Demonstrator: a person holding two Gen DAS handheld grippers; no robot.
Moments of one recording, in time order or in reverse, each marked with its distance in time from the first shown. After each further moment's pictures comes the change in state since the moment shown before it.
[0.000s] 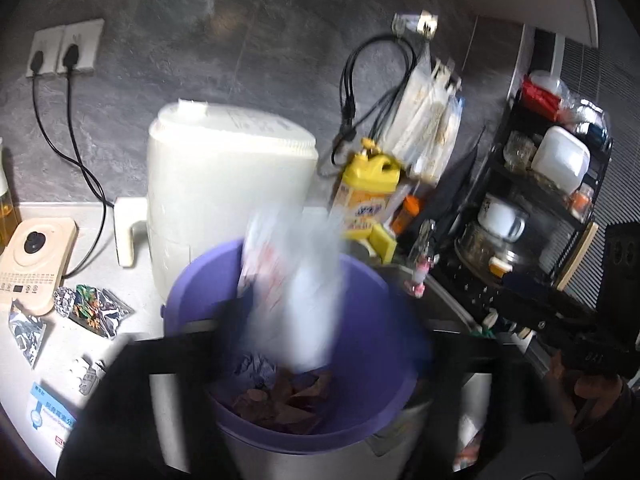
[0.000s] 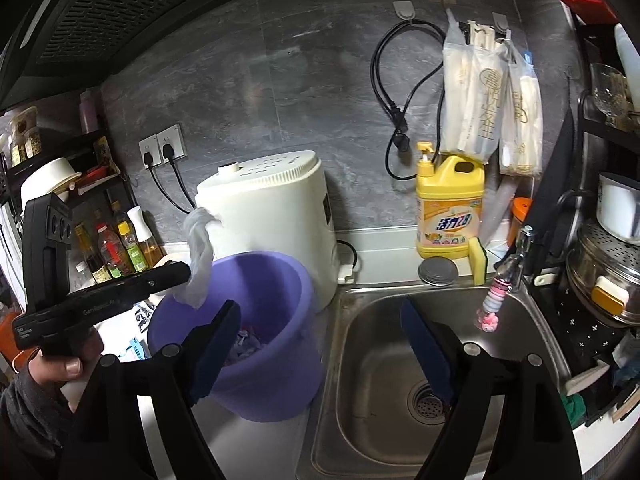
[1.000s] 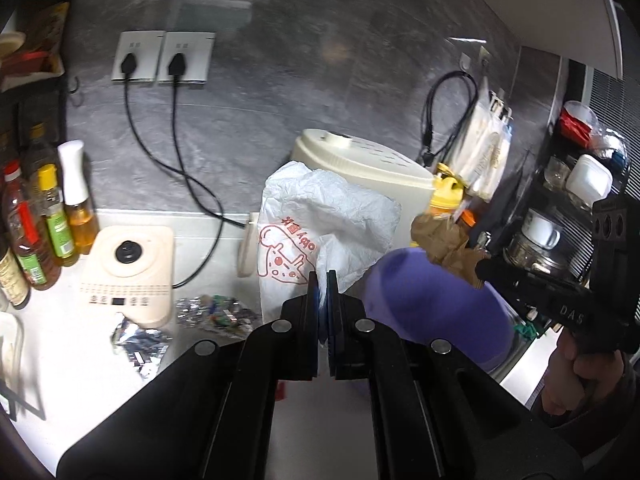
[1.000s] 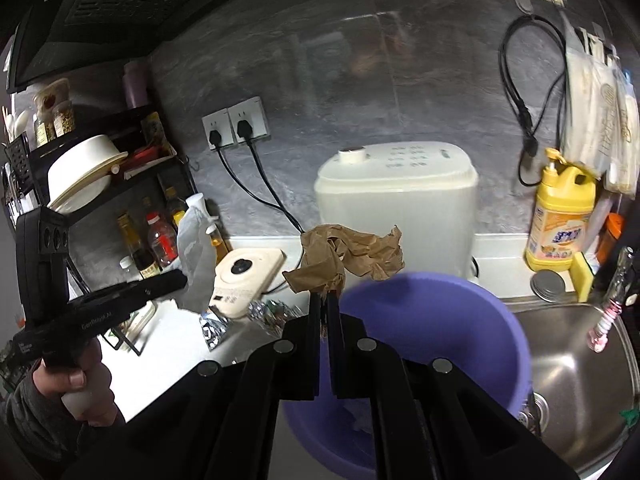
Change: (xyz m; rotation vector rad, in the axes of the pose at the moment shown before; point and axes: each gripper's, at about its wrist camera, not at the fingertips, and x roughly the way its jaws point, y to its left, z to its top) left arm -0.077 0.123 0.017 -0.009 0.001 0.117; right arm 0.082 0.150 0.023 -0.049 0.062 0.175
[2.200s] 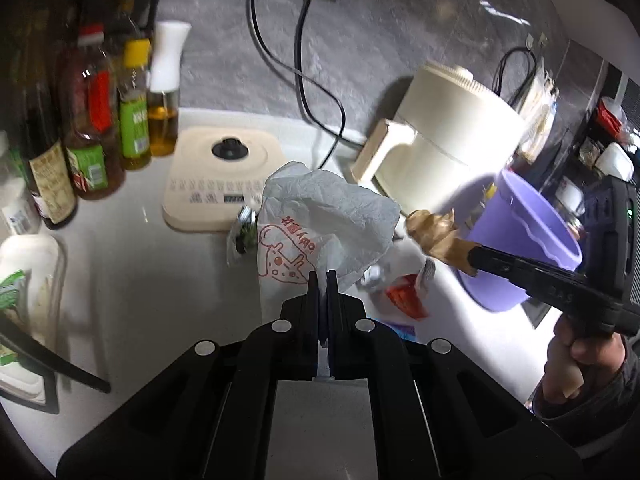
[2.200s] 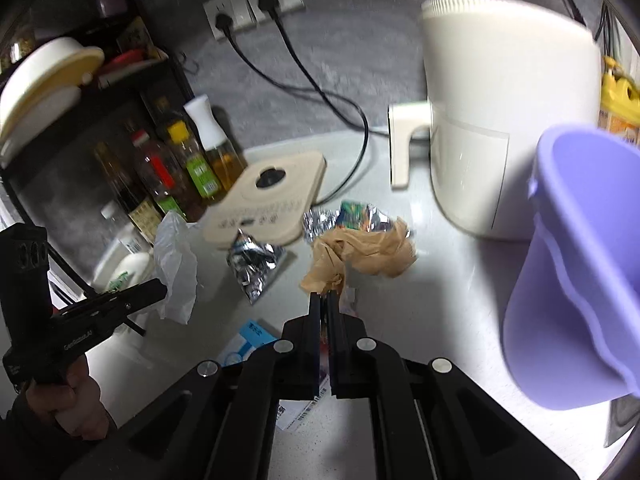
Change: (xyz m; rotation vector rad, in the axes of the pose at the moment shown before) left arm -0.027 0.187 -0.074 -0.093 0.185 0.034; right arm 0.137 0.132 -0.073 0.089 0.224 -0.037
